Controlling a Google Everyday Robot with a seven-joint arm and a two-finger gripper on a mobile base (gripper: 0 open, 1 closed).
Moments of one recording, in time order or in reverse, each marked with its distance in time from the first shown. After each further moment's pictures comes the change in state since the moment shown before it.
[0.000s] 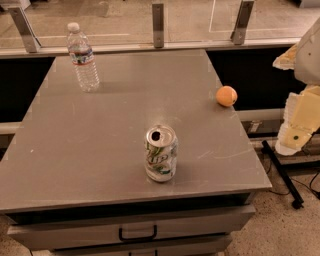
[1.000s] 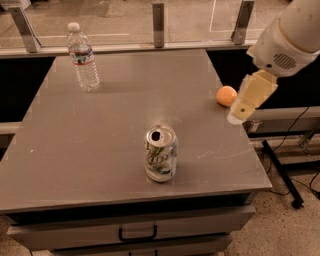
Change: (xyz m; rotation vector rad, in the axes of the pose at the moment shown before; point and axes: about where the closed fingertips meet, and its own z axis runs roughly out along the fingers) arm -0.048 -0.063 0.044 0.077 -0.128 0.108
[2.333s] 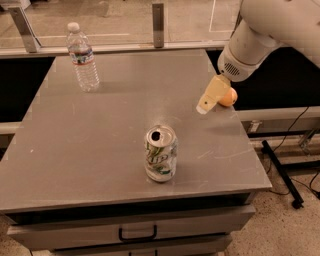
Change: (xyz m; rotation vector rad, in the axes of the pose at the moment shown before) arm -0.014 -0.064 0.105 0.096 0.078 0.233
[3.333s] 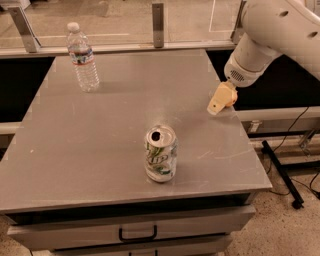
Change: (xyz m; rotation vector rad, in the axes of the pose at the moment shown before) arm 0.027 -0.025 0.032 0.019 0.055 0.032
